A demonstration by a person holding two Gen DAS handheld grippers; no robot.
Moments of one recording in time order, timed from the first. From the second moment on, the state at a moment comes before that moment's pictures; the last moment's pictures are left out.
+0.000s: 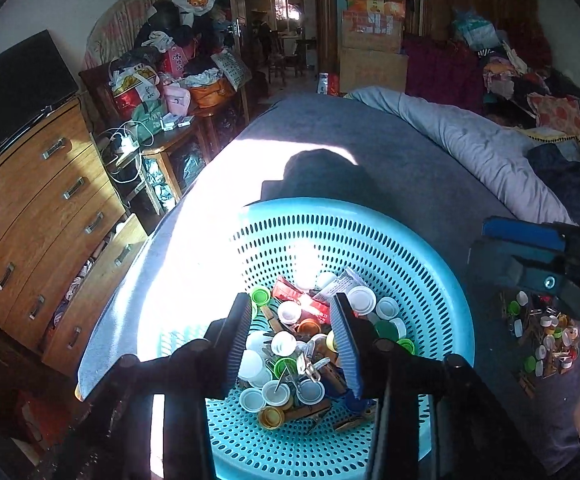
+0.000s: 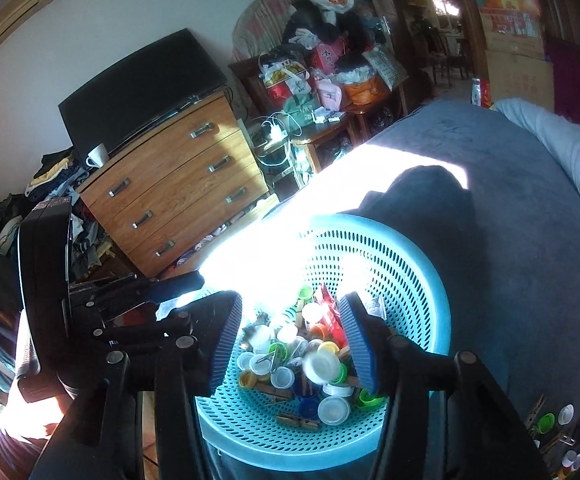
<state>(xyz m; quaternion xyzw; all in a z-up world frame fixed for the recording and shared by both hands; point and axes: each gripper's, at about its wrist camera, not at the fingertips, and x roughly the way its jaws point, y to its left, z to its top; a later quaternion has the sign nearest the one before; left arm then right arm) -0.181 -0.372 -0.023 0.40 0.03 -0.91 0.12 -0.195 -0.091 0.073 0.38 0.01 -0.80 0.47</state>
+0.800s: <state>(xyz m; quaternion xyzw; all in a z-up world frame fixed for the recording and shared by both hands) -0.184 -0.067 -0.181 0.46 -0.06 -0.87 -0.14 -0.014 0.303 -0.135 0.43 -0.04 -0.87 0.25</state>
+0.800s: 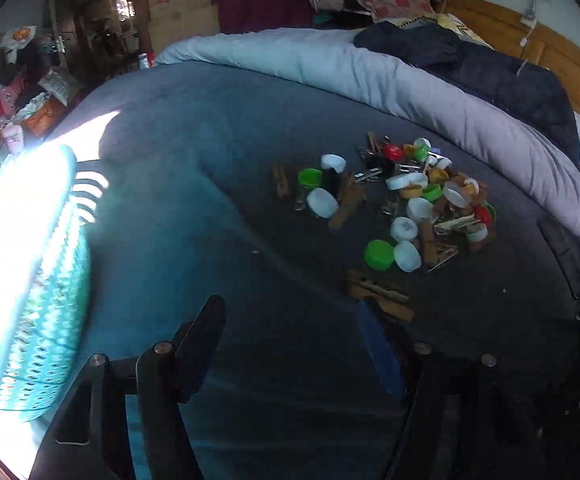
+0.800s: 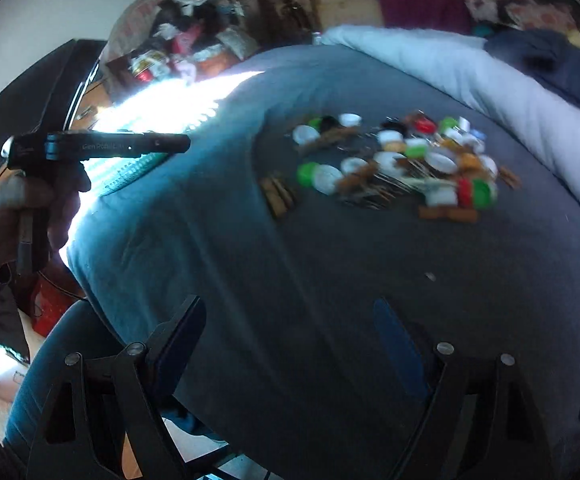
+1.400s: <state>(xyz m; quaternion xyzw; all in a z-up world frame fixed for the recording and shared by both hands) -0.175 -0.106 -0.196 0.49 -0.09 -0.86 0.02 -0.029 0.343 -0.163 0.43 -0.15 -0.85 0.25</state>
